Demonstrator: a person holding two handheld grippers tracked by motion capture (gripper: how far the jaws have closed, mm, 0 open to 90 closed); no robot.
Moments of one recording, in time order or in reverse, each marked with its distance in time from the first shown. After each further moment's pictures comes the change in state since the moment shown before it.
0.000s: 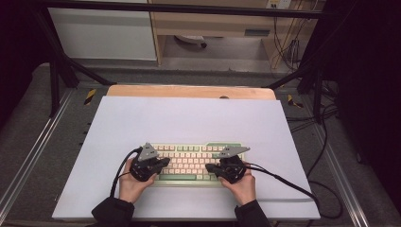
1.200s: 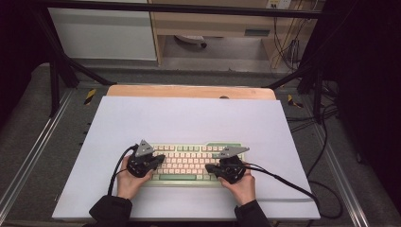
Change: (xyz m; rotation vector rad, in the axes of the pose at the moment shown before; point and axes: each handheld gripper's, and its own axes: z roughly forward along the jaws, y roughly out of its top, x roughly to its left) left arm 0.018 -0.007 0.009 0.015 0.050 -0.041; right arm 0.000 -0.001 0.001 0.007 0.001 -0.001
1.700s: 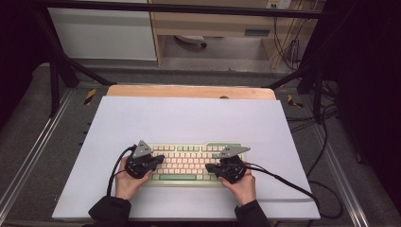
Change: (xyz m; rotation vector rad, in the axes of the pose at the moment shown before) left arm -0.002 0.001 -0.010 -0.024 -0.014 0.006; right arm 0.000 0.001 -0.003 -0.010 -0.001 0.001
